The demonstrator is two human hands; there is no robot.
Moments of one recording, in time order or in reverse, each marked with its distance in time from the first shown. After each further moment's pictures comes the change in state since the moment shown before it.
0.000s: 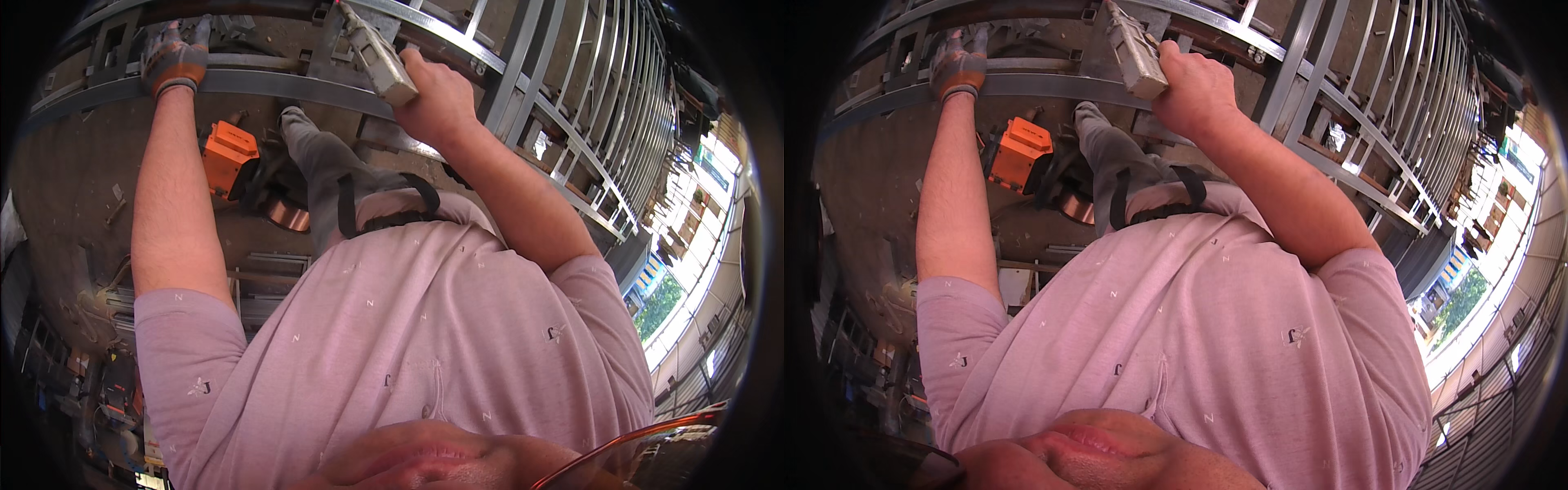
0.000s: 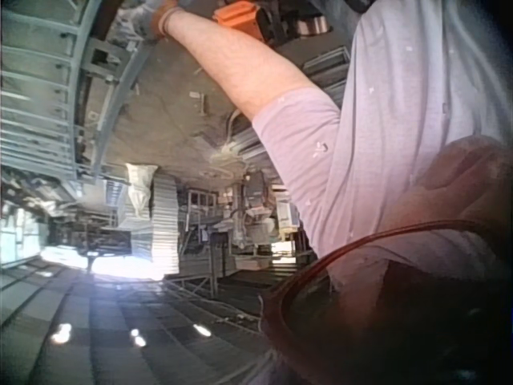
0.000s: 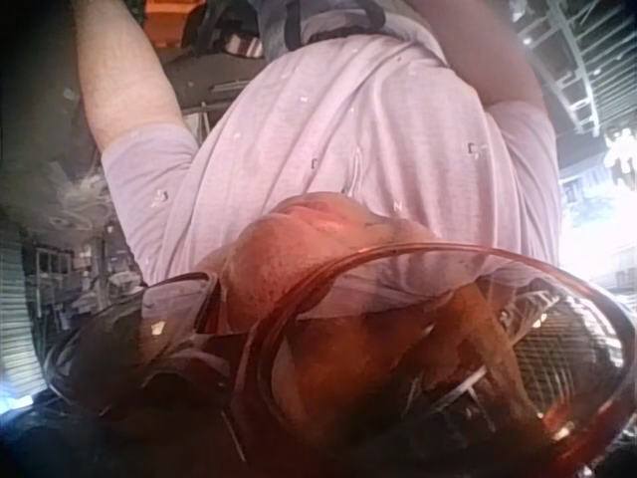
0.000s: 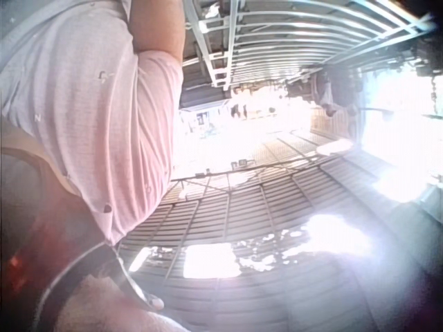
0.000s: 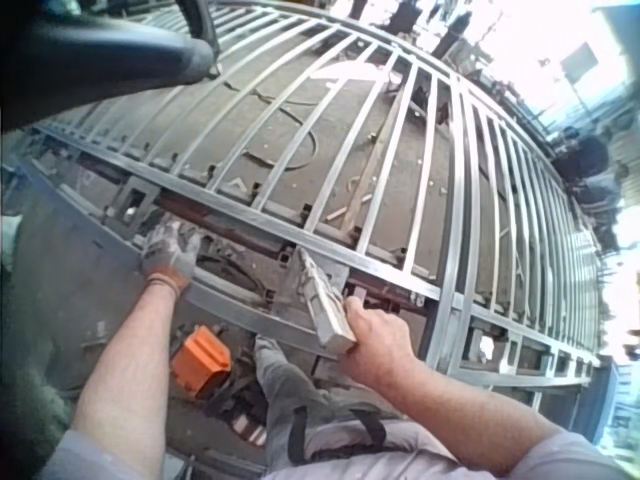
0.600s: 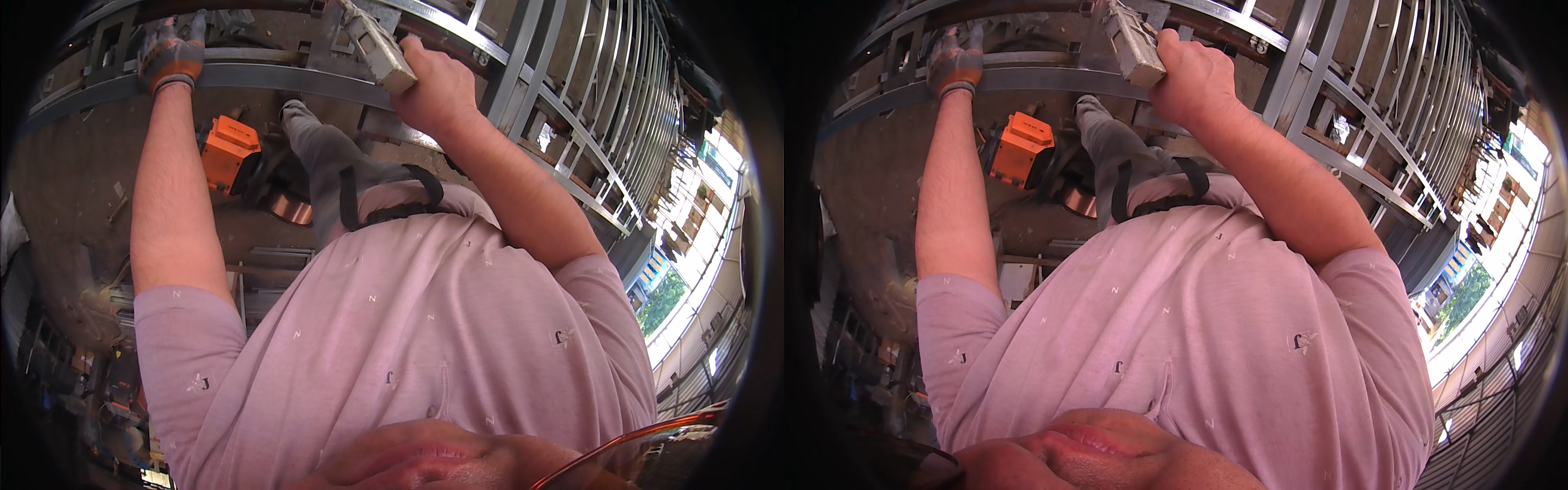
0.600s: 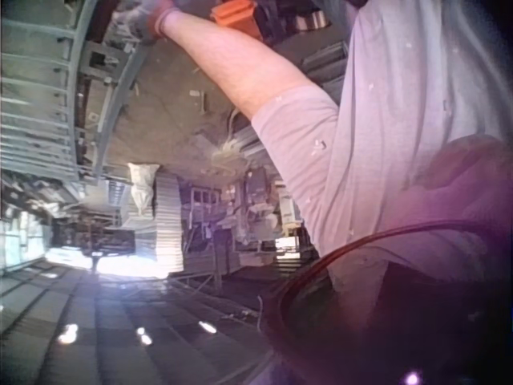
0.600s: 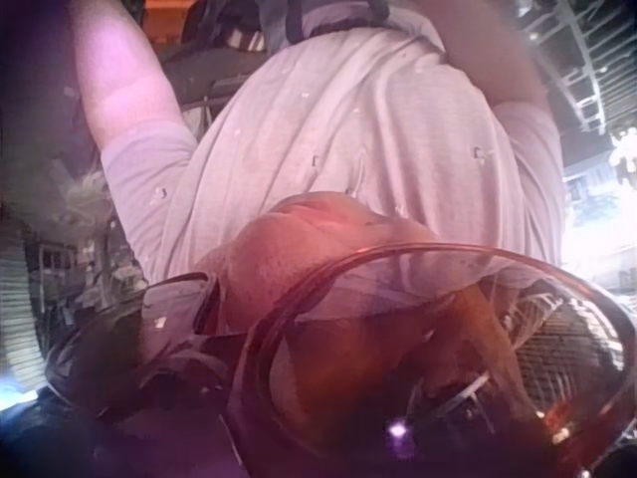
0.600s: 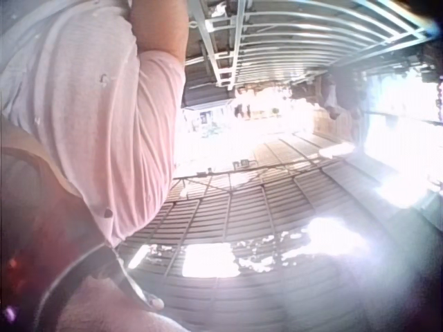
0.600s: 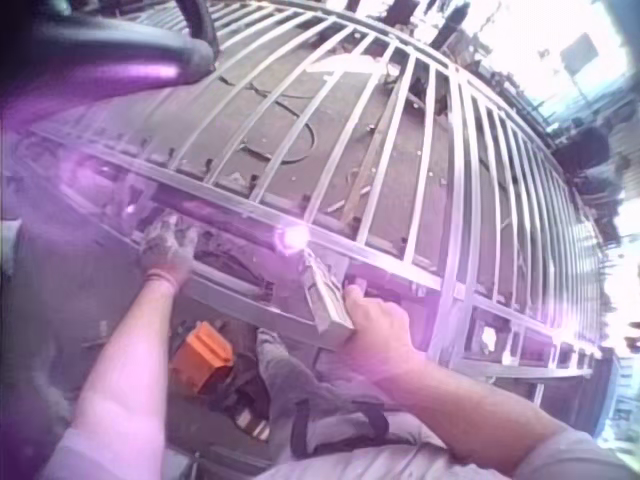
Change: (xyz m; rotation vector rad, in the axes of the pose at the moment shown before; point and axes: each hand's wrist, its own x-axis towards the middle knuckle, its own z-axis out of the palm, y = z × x) left_hand 0.011 -0.012 0.019 0.002 0.037 -0.001; right_hand 0.001 -0.003 0.003 -0.005 0.006 0.052
